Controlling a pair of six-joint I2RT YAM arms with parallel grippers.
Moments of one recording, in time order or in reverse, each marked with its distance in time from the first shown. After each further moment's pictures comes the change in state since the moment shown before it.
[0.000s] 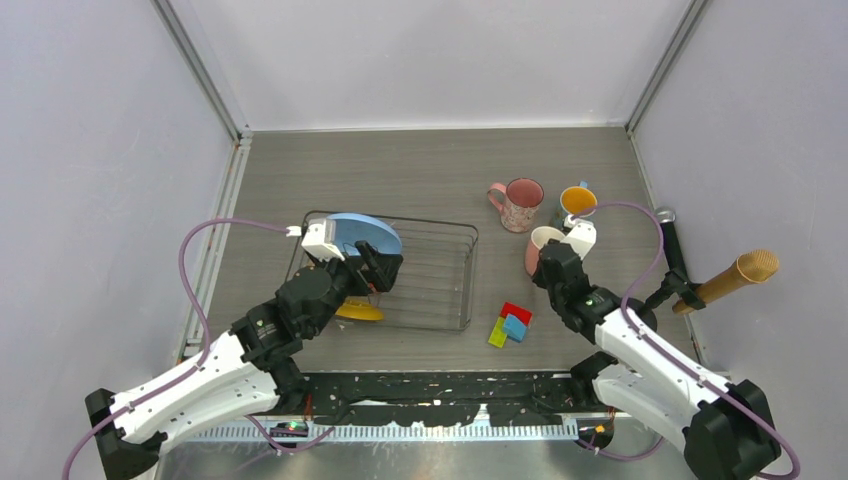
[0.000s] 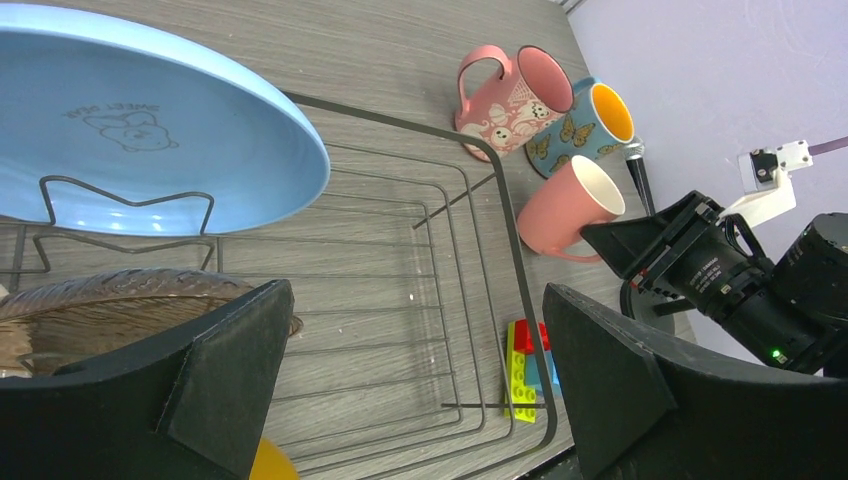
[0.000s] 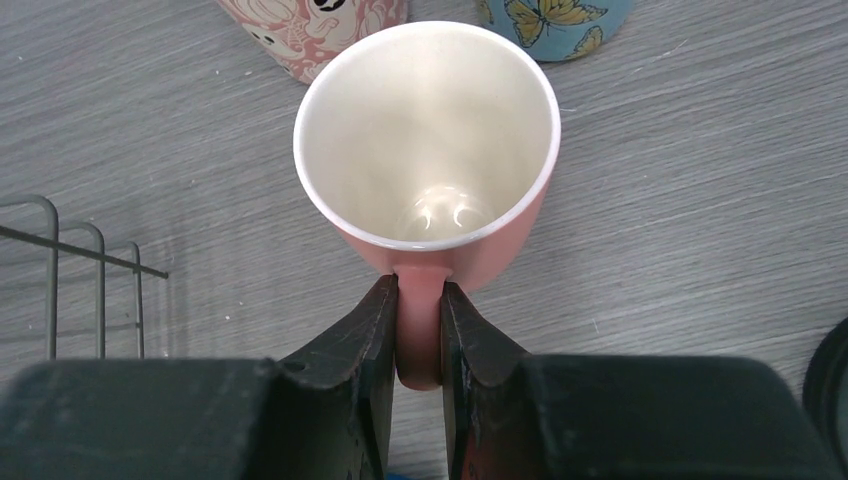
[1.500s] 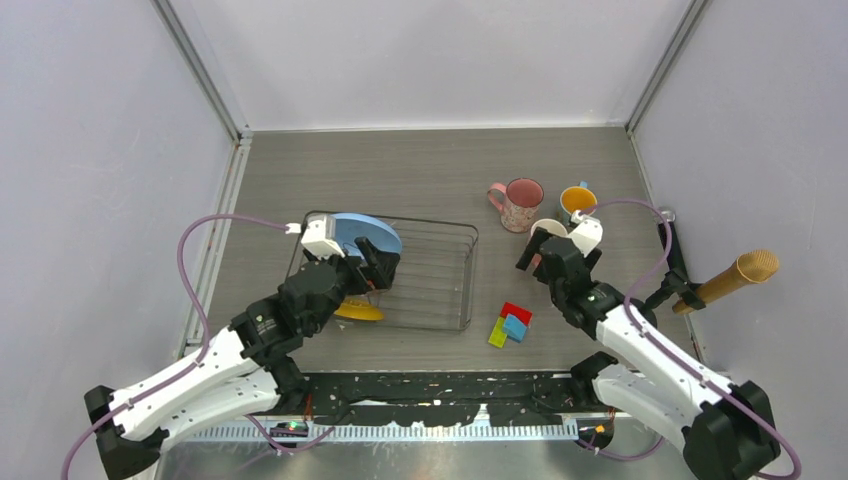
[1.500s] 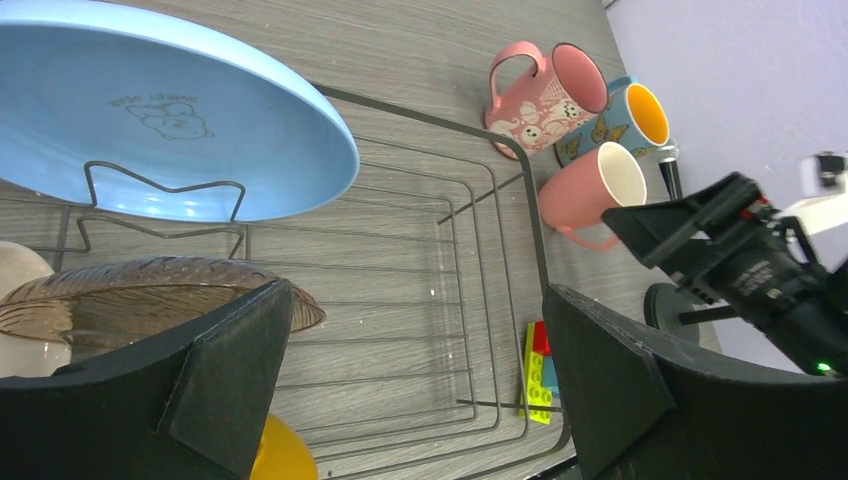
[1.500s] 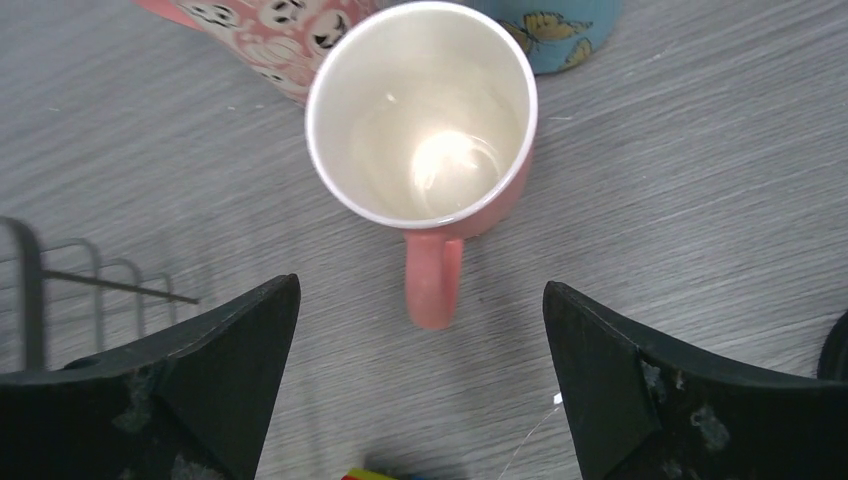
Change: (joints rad) left arm 0.000 0.025 0.047 -0.084 -0.035 -0.025; right arm -0.014 0.047 0.041 -0.014 0.033 0.082
